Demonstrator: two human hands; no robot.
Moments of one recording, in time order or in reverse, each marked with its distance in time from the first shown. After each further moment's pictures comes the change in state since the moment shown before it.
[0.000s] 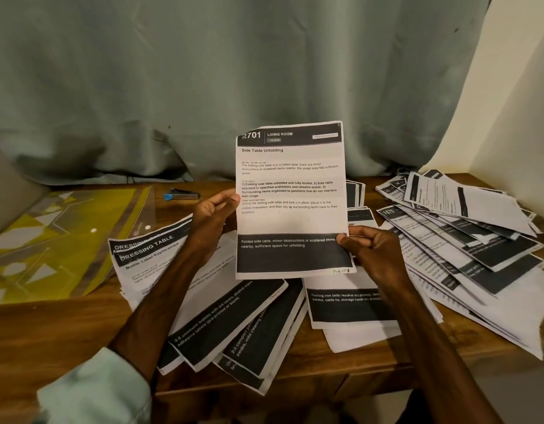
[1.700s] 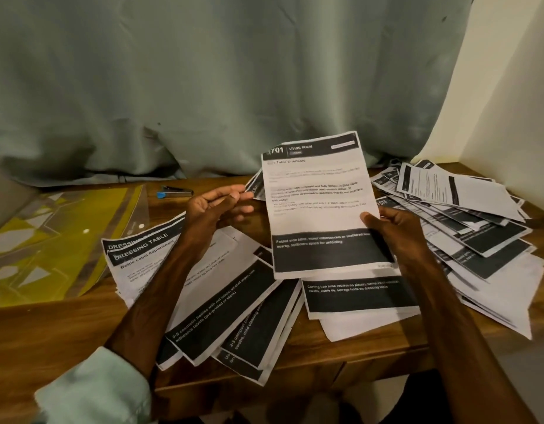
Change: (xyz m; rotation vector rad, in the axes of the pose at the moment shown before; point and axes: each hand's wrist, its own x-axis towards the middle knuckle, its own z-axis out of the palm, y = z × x) left_hand -0.008 0.007 -0.002 0.049 -0.130 0.097; right_hand 0.010 -0.023 -0.041 0.051 0.078 0.183
